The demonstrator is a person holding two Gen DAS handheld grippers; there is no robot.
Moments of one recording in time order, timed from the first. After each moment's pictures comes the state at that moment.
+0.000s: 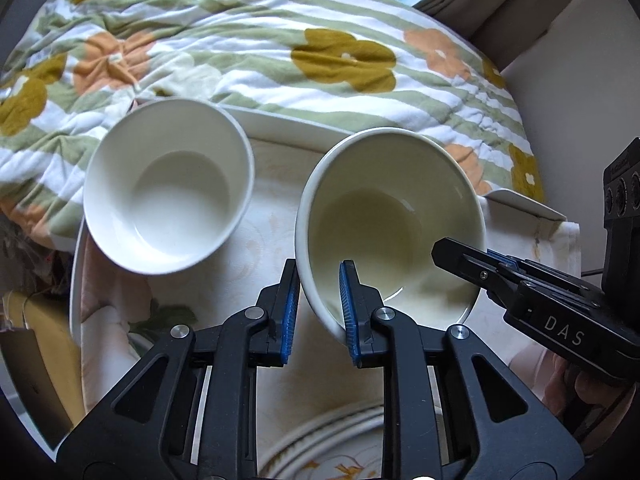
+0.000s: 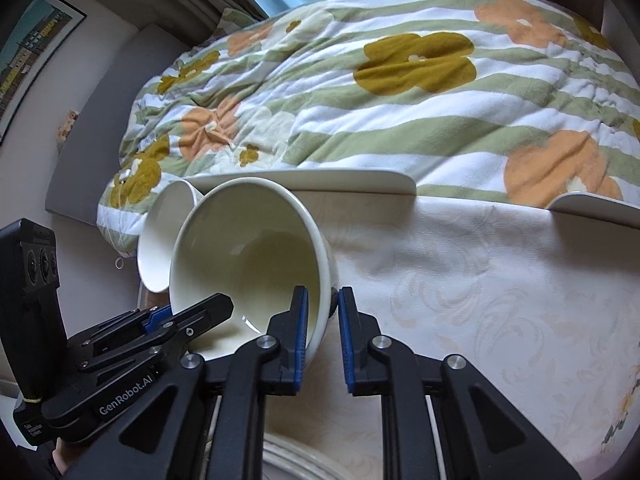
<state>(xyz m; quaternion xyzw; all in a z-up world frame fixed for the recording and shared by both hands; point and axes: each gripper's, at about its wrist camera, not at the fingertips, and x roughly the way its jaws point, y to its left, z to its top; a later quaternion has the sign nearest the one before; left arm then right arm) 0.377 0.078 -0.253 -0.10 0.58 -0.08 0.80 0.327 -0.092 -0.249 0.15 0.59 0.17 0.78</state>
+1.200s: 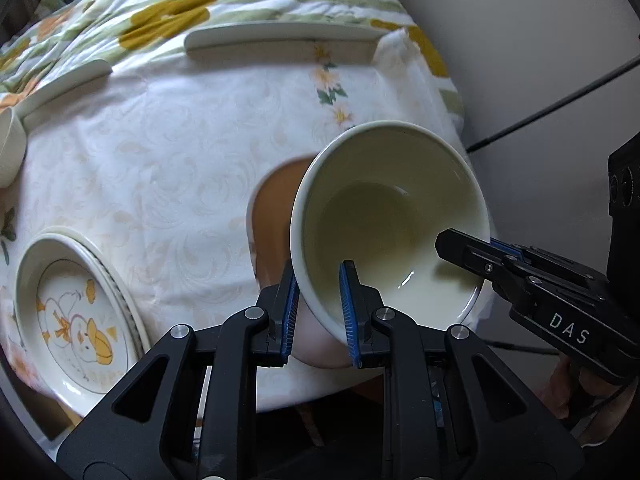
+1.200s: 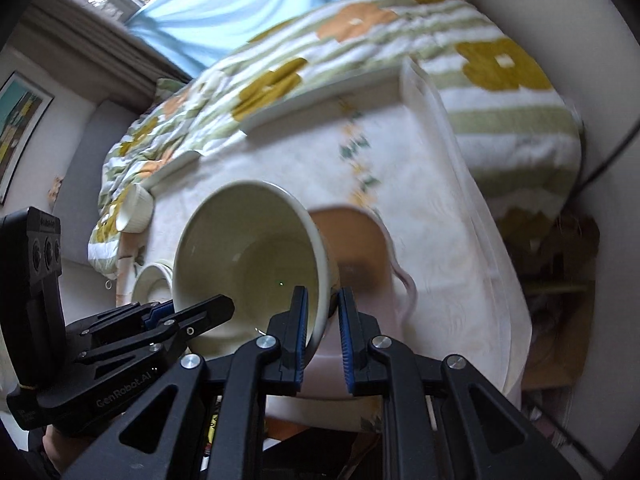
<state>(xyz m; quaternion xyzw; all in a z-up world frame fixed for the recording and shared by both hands) 0.192 -0.218 -0.229 0.02 0.63 -0.21 0.75 0.102 -0.357 -0.219 0.23 0.57 0.05 0.79</state>
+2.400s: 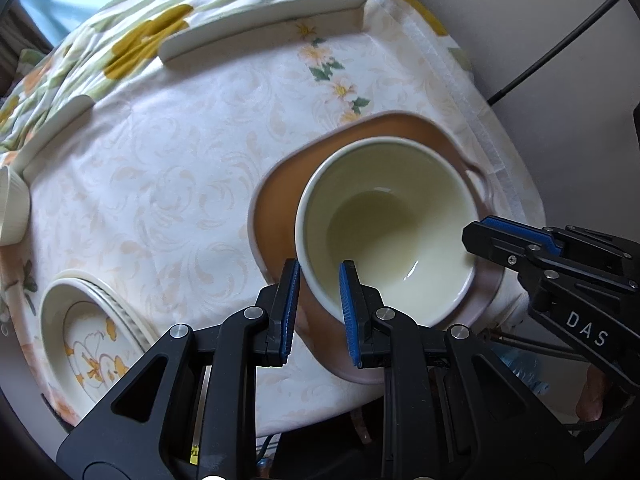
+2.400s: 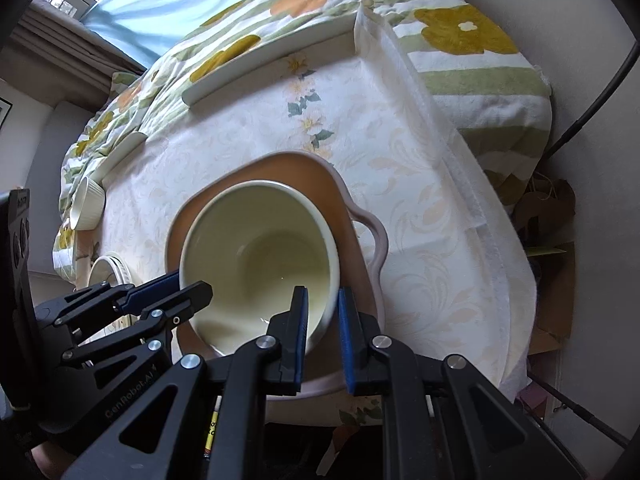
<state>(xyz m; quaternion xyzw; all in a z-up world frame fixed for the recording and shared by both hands) 0.197 -0.232 -0.246 0.12 0.61 -0.23 0.75 0.087 -0.353 -0.240 0.22 0.59 -0.01 0.78</state>
